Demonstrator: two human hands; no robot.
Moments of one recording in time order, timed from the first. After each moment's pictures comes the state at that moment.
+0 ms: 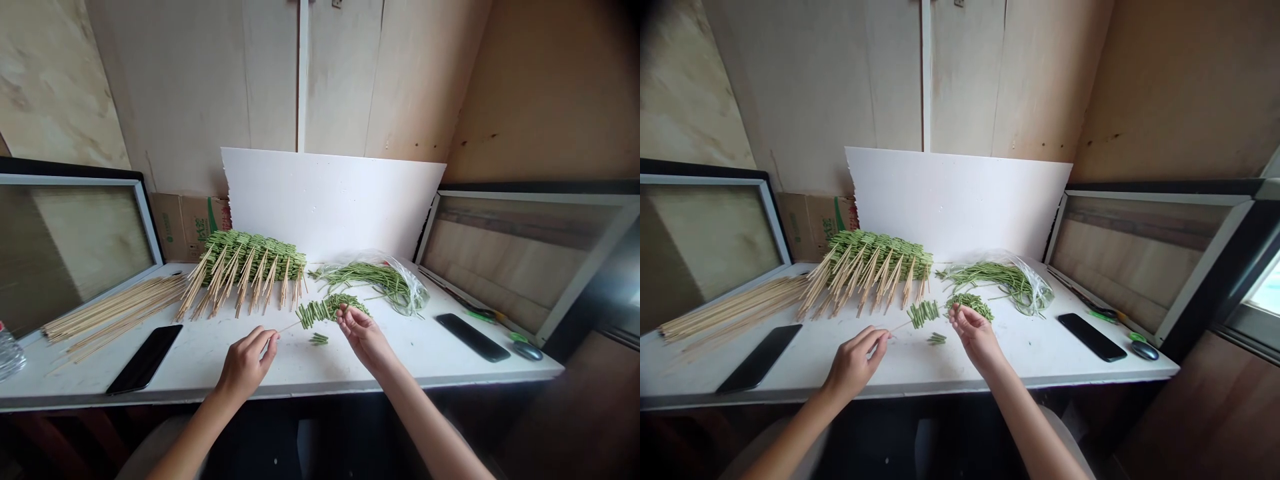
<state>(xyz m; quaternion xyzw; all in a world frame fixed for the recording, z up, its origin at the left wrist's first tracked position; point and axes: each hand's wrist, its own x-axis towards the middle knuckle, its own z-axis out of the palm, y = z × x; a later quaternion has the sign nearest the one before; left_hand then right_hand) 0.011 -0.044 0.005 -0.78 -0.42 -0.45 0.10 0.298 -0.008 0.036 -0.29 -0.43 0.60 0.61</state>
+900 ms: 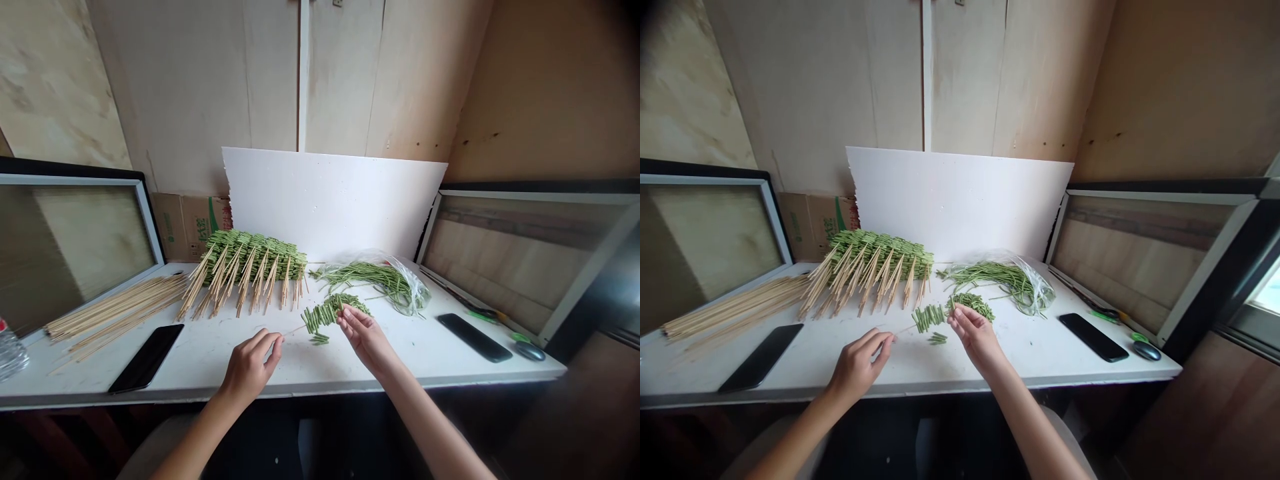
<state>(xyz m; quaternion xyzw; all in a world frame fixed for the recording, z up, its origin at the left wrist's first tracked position) 0.016 -0.048 0.003 -0.79 -0.42 -0.44 0.11 0.296 -0.013 0.041 -0.31 -0.43 0.60 0.60</state>
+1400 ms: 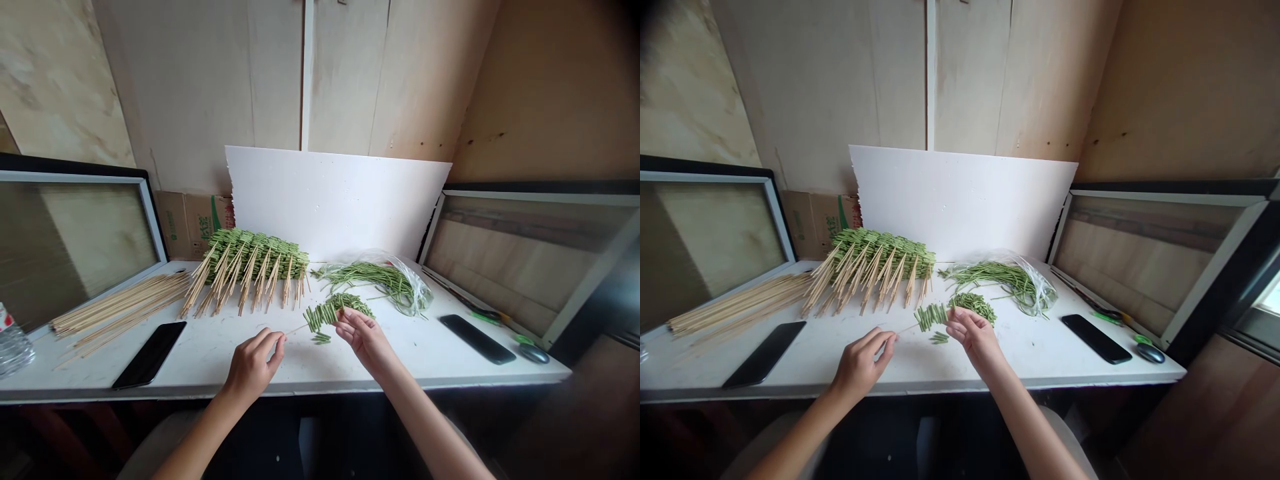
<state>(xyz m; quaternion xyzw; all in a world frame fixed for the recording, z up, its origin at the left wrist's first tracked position) 0.019 -0.047 0.001 -0.78 -0.43 -0.44 0.12 0.291 -0.016 0.041 -0.32 -0.40 0.62 0.59</state>
